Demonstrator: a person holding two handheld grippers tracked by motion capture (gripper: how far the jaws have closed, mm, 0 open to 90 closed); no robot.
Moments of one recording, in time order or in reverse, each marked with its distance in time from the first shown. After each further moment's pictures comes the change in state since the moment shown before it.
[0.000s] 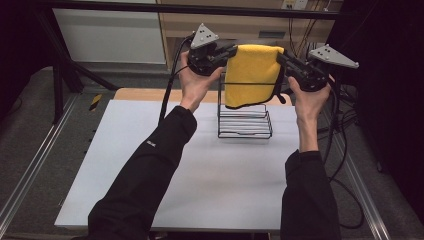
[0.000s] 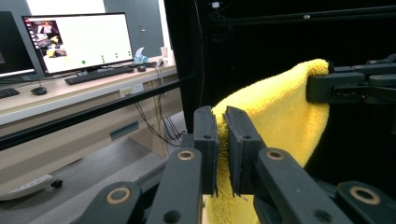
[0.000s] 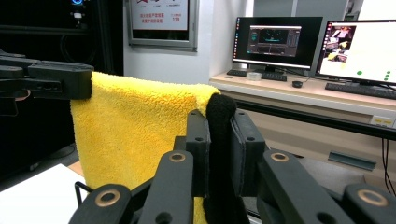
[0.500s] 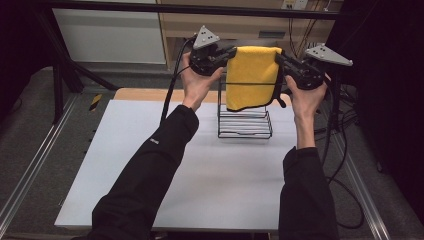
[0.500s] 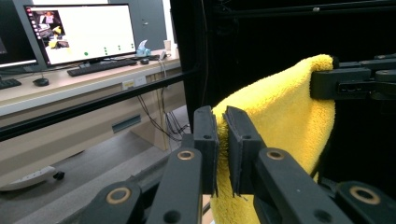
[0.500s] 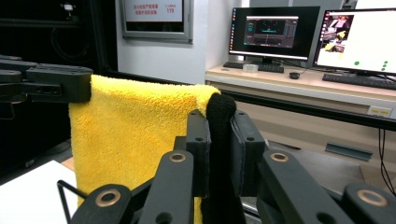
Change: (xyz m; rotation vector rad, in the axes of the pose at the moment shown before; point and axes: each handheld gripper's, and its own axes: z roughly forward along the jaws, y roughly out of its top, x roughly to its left) left arm 0.007 -0.009 0.013 0.010 0.013 -0.016; right arm -0.006 -0.007 0.012 0.027 -0.016 0.013
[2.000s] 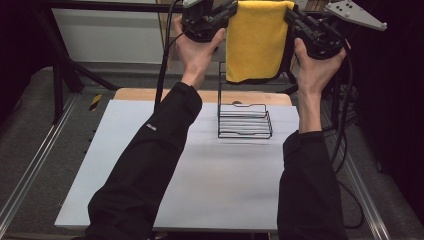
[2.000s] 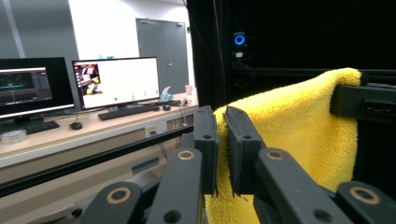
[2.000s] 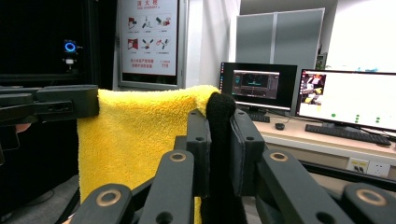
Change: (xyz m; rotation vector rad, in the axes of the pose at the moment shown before) left arm -0.003 0.094 -0.028 -0.157 0.117 -0.018; right arm 0.031 0.100 -0.018 -0.171 -0.058 -0.032
